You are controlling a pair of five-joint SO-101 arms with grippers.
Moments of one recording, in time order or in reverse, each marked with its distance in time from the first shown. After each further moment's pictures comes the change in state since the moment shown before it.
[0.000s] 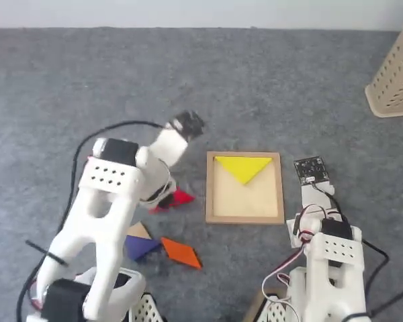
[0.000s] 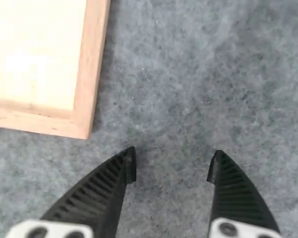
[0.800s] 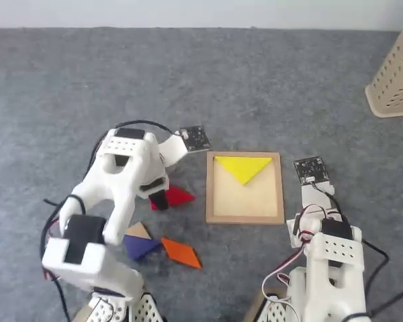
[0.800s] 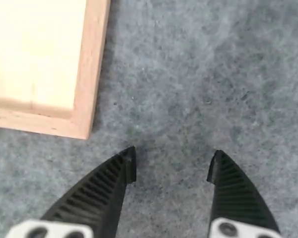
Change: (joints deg) left arm -5.9 31.1 -7.6 -17.4 -20.7; right arm 0.0 0.0 0.0 0.0 0.0
